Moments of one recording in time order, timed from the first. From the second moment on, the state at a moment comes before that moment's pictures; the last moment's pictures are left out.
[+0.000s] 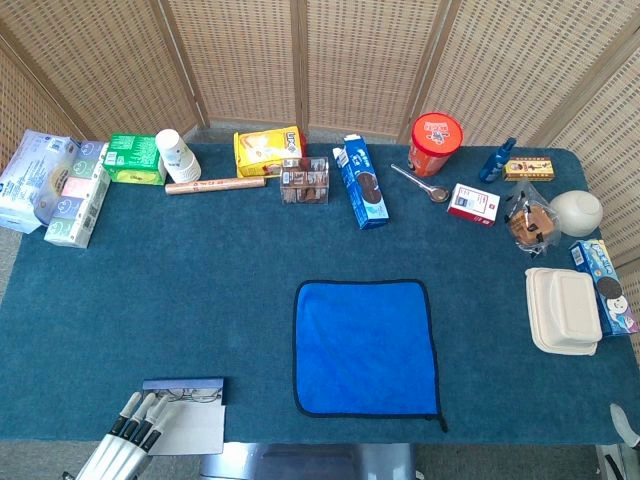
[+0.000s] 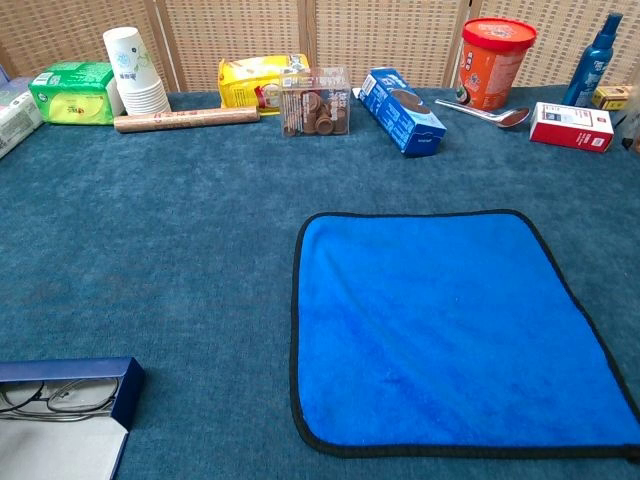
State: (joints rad) left arm 0.18 -1.69 0.30 -0.85 1.98 1.72 0.36; right arm -0.18 -1.19 0.03 -1.25 -1.63 1.90 0.75
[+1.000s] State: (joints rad) left arm 0.16 -1.67 0.27 -0.93 1.97 1.75 0.36; right arm -0.21 -1.21 0.03 -1.22 -1.62 1.91 0.77
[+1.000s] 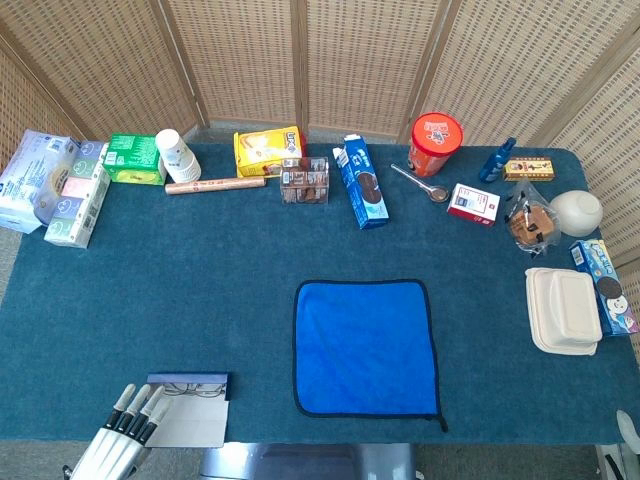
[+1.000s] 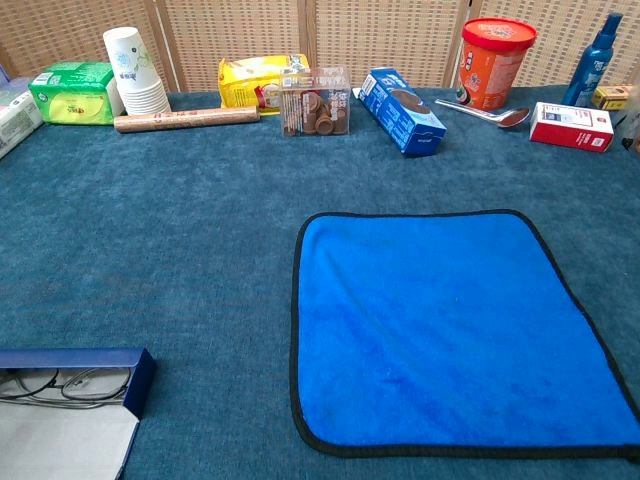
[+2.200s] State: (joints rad) left arm 0.10 -1.59 0.21 -1.28 1.82 1.56 0.32; right arm -0.22 -1.20 0.04 -1.23 -1.61 1.91 0.77
